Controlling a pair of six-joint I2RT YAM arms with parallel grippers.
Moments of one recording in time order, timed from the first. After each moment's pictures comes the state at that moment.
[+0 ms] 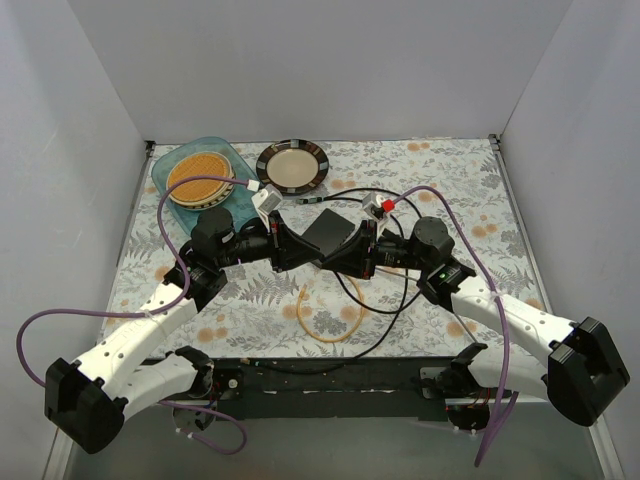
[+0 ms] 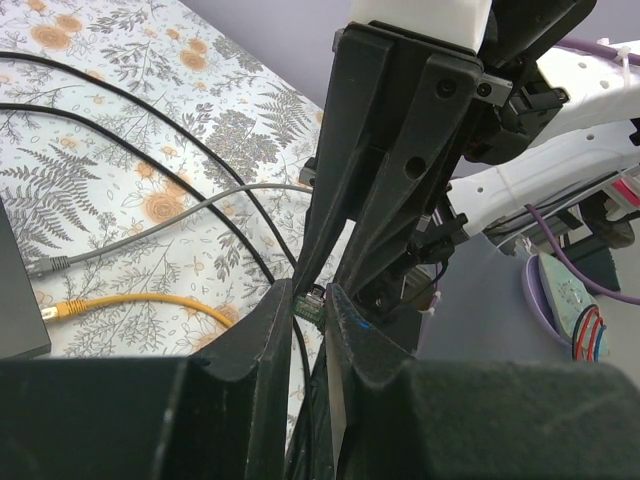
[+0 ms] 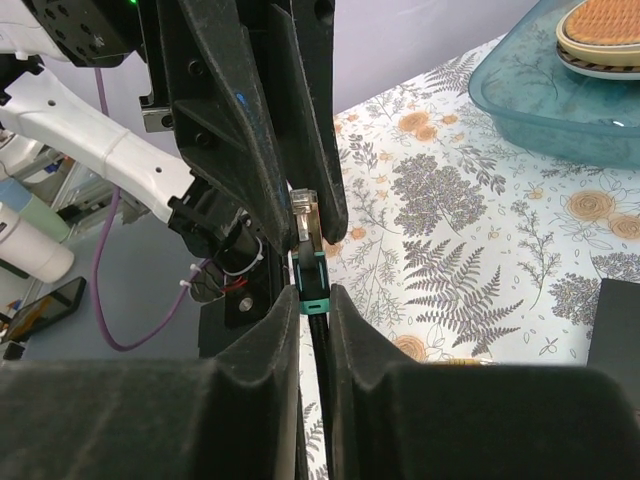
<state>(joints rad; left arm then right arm) -0.57 0.97 0.77 0.11 0.73 -0.47 0.71 1.12 0.64 0.52 -0.76 0.46</state>
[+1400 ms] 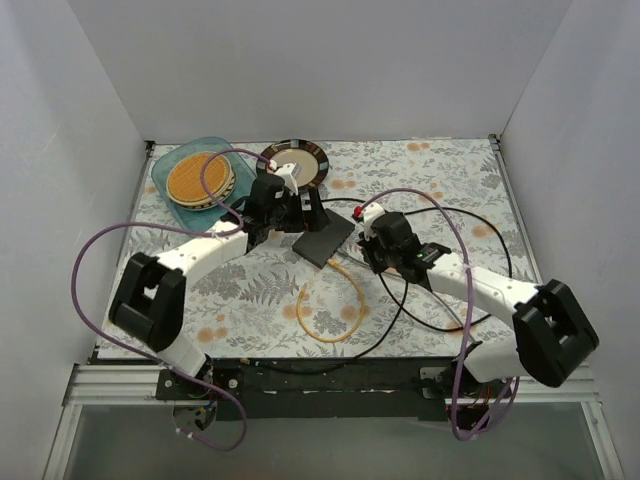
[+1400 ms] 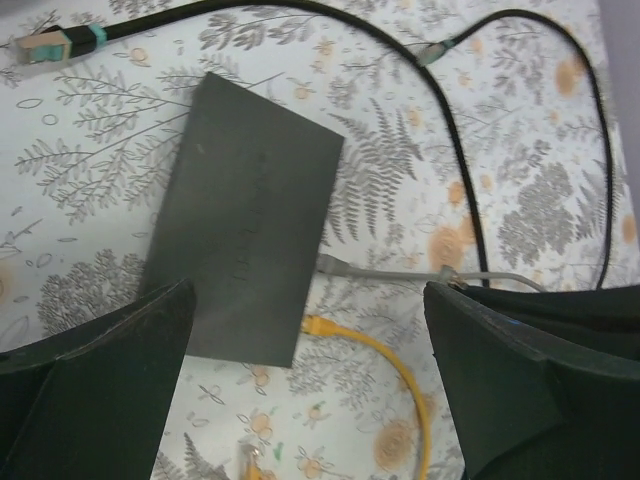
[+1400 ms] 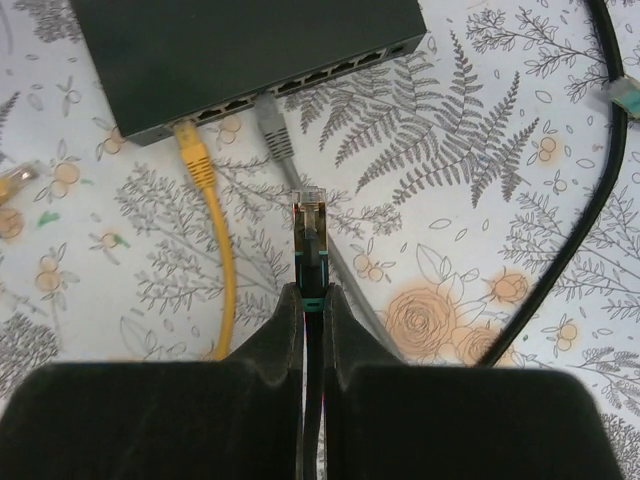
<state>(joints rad) -0.53 1.55 1.05 -0.03 0.21 -0.50 0.71 1.32 0.77 -0.18 0.07 0.04</state>
